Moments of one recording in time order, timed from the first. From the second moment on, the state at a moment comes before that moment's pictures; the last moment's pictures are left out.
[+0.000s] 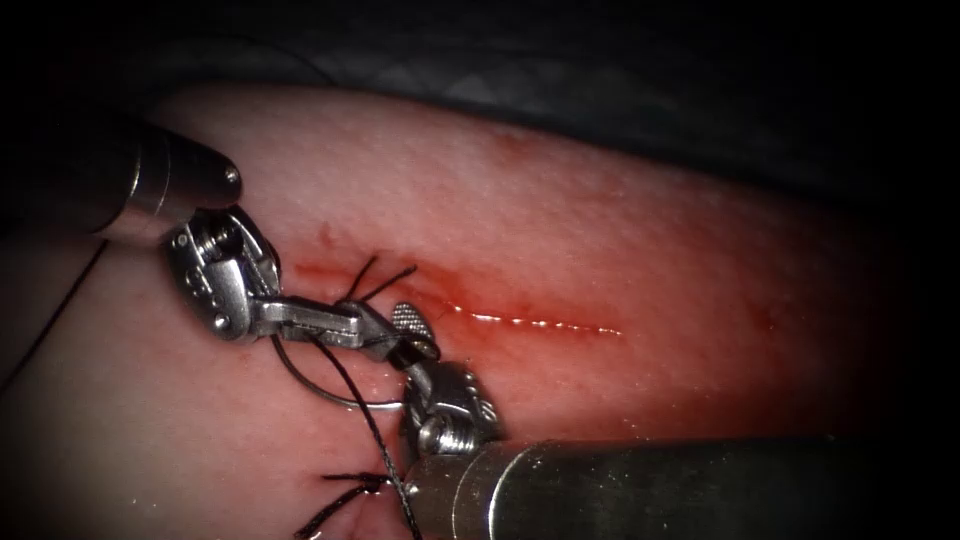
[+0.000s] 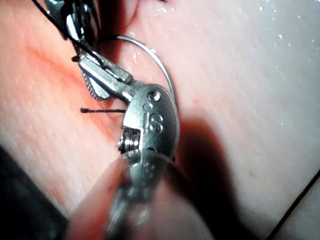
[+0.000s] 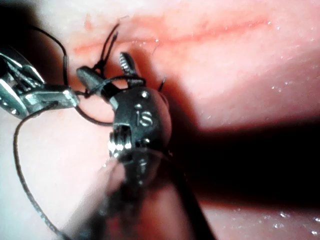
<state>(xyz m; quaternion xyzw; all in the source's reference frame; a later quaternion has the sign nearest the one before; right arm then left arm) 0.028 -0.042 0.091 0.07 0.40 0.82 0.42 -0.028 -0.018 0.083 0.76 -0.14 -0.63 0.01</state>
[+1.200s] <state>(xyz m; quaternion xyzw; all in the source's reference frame) 0.029 -0.038 0.093 0.06 0.40 0.79 0.46 -0.028 -0.017 0.085 0.76 -0.13 -0.64 0.00</state>
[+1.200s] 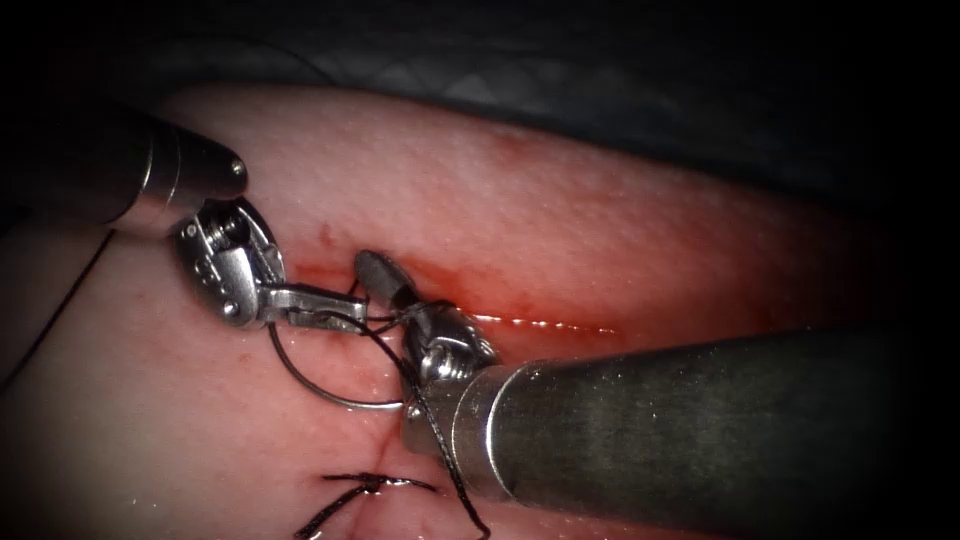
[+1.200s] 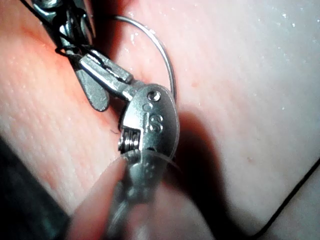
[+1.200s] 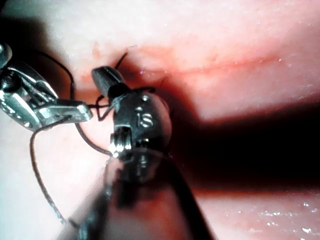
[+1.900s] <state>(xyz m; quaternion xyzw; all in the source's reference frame) 0.029 -0.039 0.092 0.04 0.44 0.71 0.55 -0.024 -0.008 0.095 0.70 -0.09 -0.70 -0.07</state>
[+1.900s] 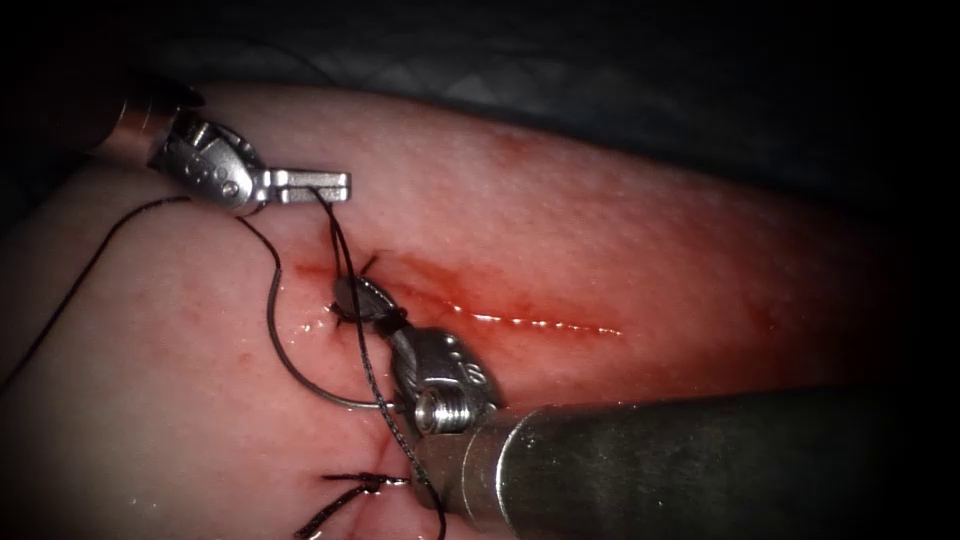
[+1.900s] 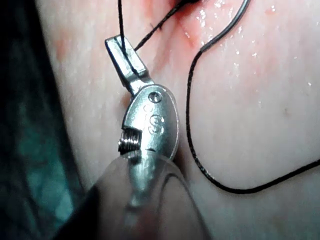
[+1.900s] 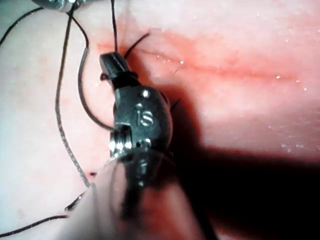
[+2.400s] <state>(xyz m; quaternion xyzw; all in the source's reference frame) 0.030 -0.040 0.091 0.04 0.45 0.63 0.63 -0.022 0.002 0.096 0.69 -0.12 -0.71 -0.08</state>
